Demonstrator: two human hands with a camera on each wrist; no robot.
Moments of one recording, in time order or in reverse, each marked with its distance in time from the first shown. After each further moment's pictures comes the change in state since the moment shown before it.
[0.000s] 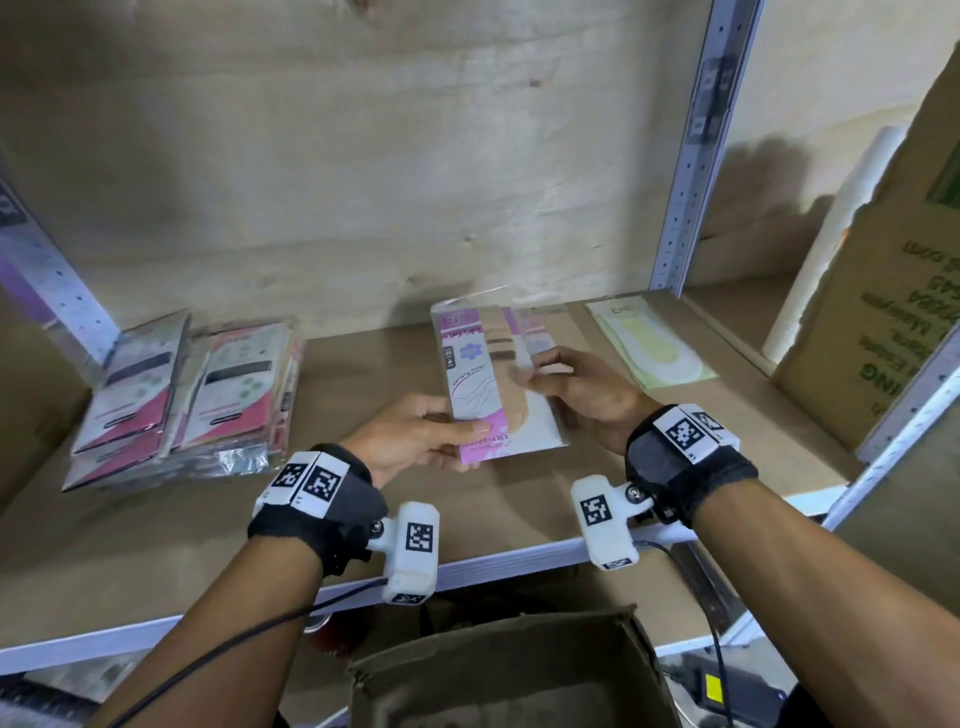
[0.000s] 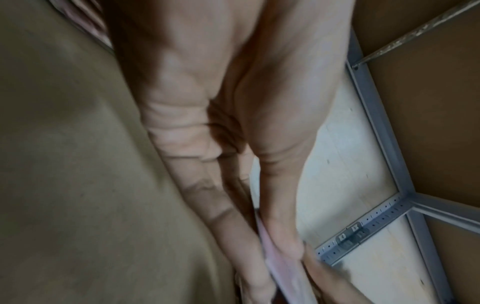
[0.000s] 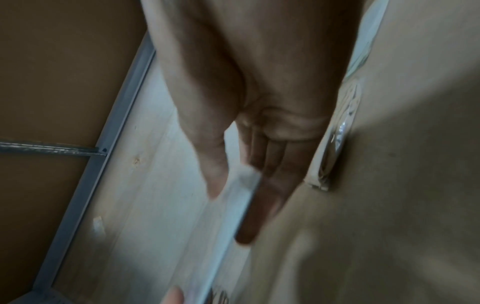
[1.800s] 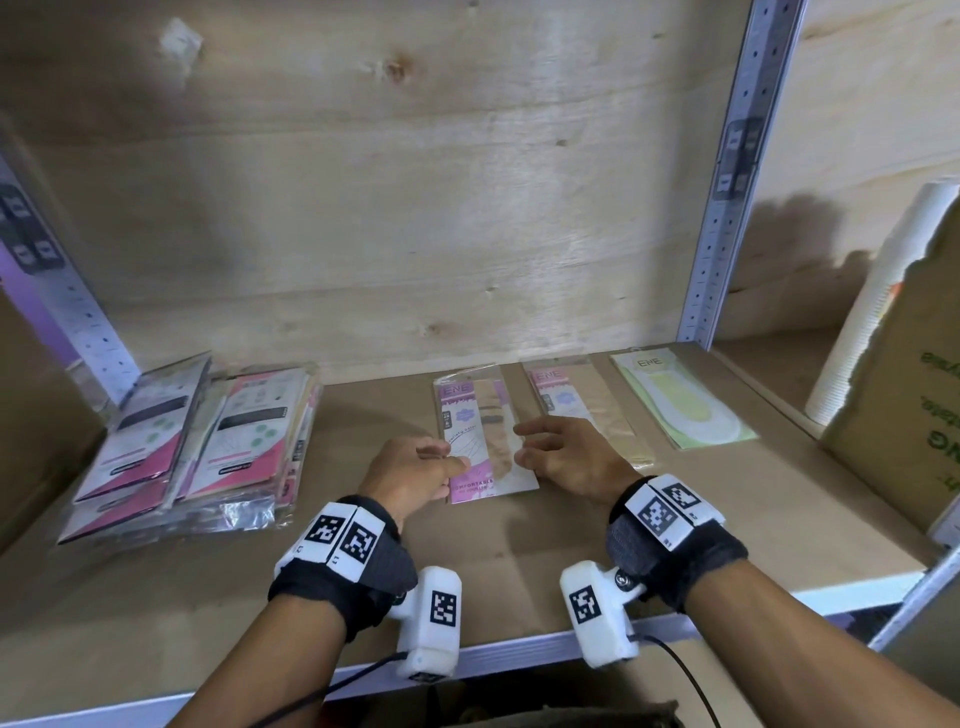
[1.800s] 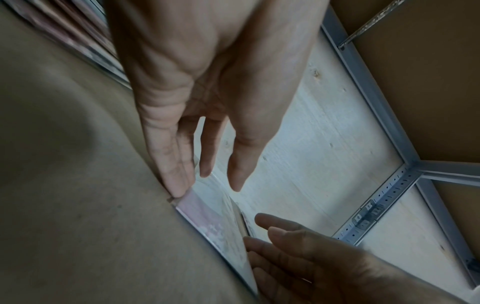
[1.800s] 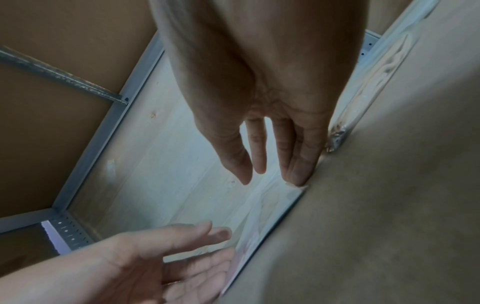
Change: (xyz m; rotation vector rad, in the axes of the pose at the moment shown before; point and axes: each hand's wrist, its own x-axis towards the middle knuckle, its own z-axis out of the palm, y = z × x) left_hand 0.021 -0.004 -0.010 0.068 0.536 -0.100; right_hand 0.025 0.011 0.032 -0.403 0.063 -0.027
